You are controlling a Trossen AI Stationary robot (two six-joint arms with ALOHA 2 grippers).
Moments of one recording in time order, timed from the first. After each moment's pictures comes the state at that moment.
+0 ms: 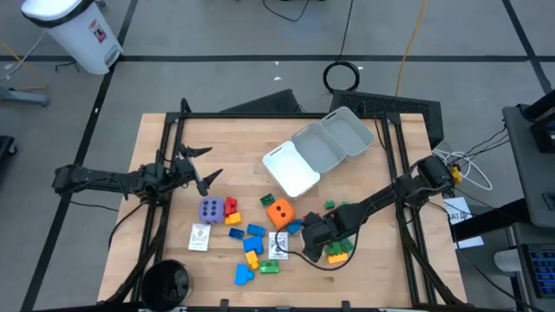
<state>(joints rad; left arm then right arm) -0.03 0.28 0.02 0.32 -0.52 0.20 0.41 1.84 1.07 -0.56 0.02 1.02</state>
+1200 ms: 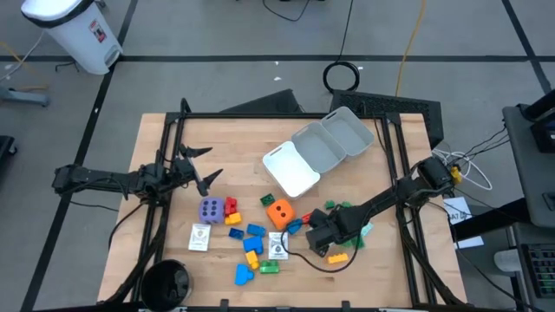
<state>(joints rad) -0.03 0.28 0.02 0.32 -0.52 0.20 0.43 1.86 1.03 -0.64 0.11 1.05</state>
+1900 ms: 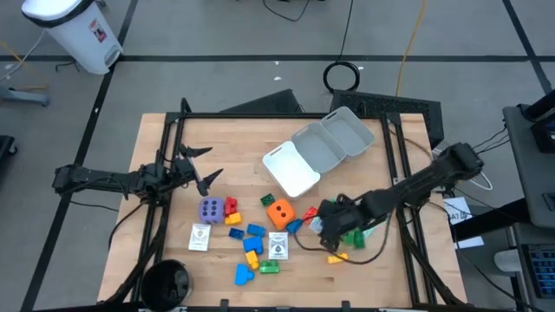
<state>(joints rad) -0.03 0.28 0.02 0.32 -0.52 0.20 0.43 1.46 1.02 -0.62 0.19 0.86</state>
